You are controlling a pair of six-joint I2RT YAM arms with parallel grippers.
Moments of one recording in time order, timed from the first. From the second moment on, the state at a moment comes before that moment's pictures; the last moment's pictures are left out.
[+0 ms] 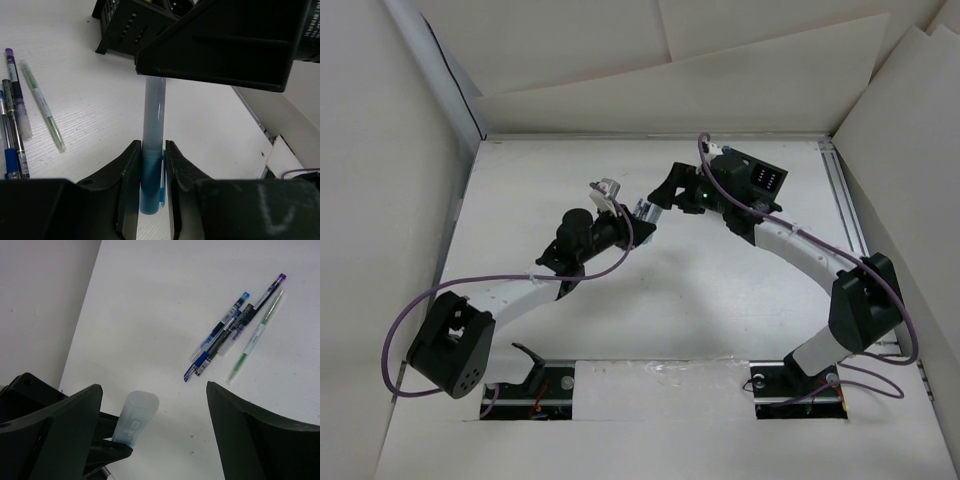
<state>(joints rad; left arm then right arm) -0.57 1.30 0.63 0.54 0.30 -0.55 0.53 1.56 1.18 0.01 -0.26 0.64</state>
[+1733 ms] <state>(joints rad) -0.57 1.22 0.60 0.60 0.13 -0.59 0.26 1.65 1.25 0.06 -0.24 0.70</state>
